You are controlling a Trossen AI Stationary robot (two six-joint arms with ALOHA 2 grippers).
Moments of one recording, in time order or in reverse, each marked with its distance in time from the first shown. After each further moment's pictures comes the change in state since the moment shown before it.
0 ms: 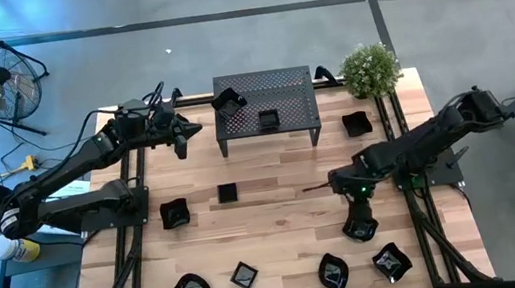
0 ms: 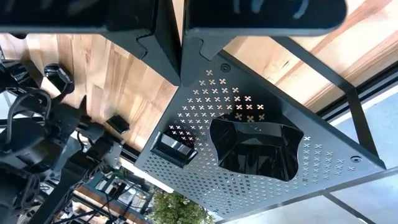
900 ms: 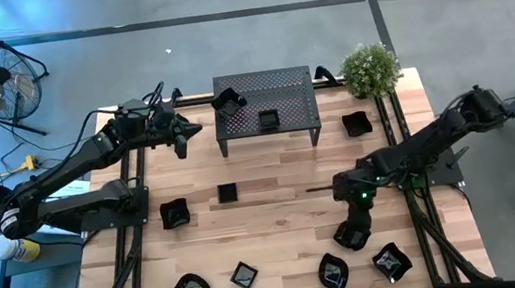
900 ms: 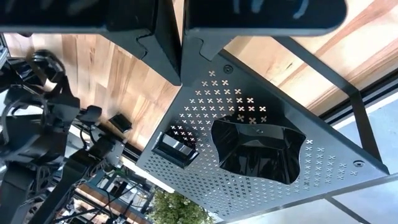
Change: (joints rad) left arm 0.000 0.000 0.000 -0.001 0.006 -0.023; right arm 0.044 -0.042 -0.146 0.377 -0.174 0.222
